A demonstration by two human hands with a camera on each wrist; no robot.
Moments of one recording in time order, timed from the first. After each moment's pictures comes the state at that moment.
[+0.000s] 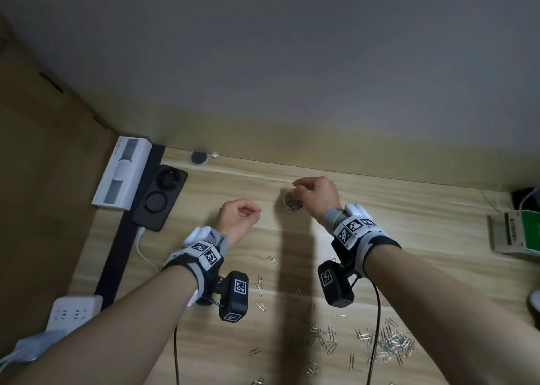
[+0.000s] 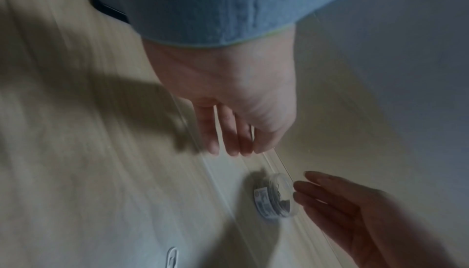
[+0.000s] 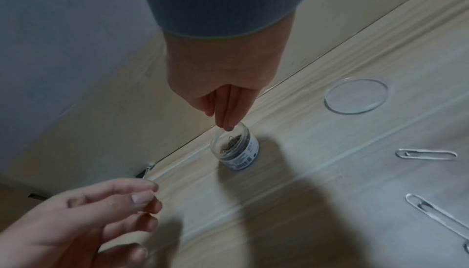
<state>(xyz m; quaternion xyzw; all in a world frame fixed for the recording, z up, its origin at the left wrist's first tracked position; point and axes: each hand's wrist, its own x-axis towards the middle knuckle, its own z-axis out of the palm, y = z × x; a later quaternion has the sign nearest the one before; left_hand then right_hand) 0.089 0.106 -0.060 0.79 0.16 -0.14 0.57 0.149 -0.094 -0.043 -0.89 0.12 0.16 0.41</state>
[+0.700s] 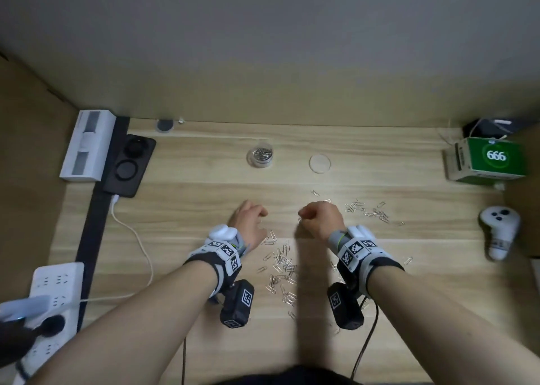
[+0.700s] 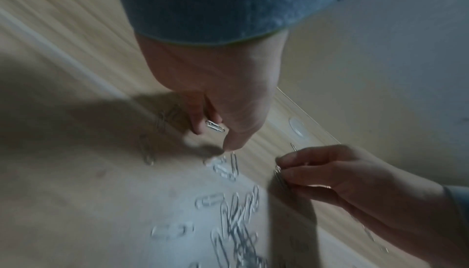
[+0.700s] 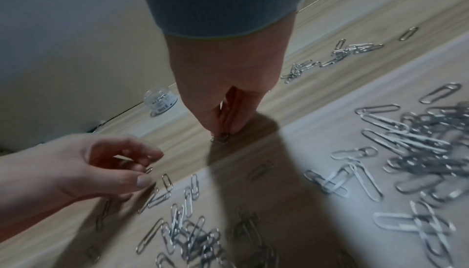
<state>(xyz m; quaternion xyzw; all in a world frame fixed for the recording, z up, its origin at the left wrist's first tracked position) -0.018 0.036 -0.095 0.91 -0.04 -0.27 0.30 -0.024 -0.177 -0.086 -0.91 0.15 0.24 0.32</state>
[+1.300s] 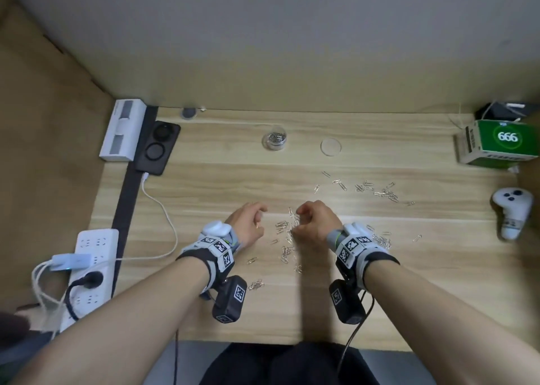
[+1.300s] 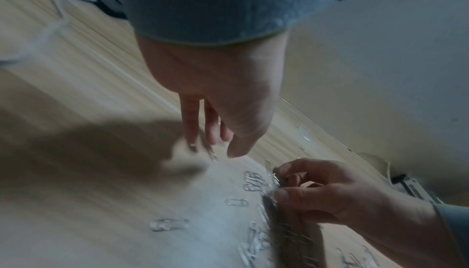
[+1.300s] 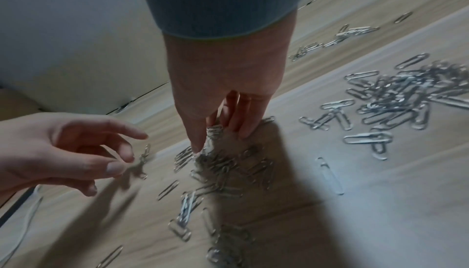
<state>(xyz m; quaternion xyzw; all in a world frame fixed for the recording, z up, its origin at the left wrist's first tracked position) -0.078 0.071 -0.061 0.91 -0.04 -0.27 0.32 -0.081 -0.150 -0.084 -0.90 0.08 0.26 0.34</state>
